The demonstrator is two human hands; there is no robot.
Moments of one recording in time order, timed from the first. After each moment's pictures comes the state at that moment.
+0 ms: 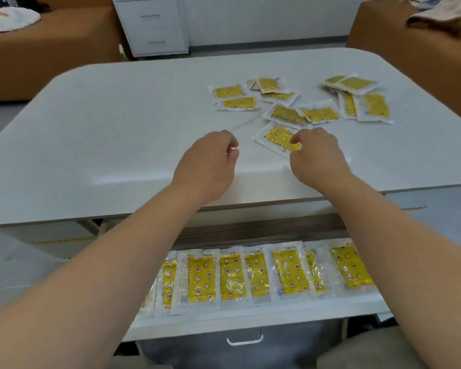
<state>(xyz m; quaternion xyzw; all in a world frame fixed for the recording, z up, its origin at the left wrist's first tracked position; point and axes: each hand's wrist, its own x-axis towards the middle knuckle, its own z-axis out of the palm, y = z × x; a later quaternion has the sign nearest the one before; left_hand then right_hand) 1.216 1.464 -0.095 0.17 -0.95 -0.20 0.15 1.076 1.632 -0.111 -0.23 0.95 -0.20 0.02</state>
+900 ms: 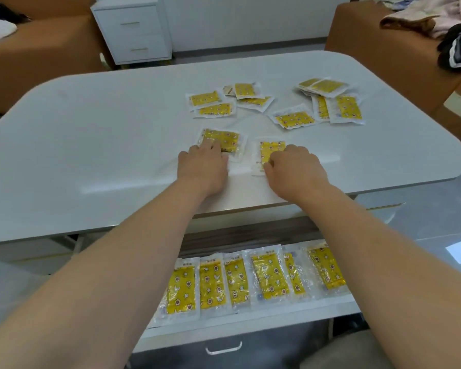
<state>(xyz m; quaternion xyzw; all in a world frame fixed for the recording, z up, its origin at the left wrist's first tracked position) 1.136 1.469 -0.135 0.21 -0.98 0.02 -0.01 1.071 1.654 -0.120 -0.30 0.95 -0.02 -0.01</state>
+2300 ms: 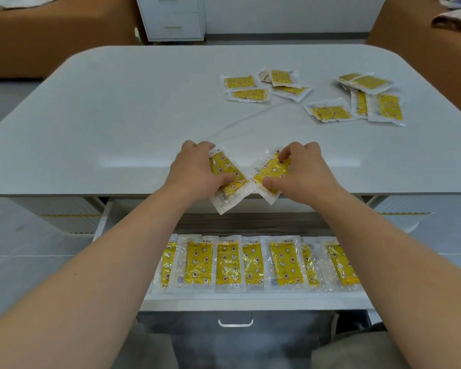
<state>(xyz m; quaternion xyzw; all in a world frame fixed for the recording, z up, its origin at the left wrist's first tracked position) 1.237 1.455 -0.118 0.32 -0.91 -0.25 0.06 1.116 1.634 -0.116 -0.26 0.93 -0.24 0.12</state>
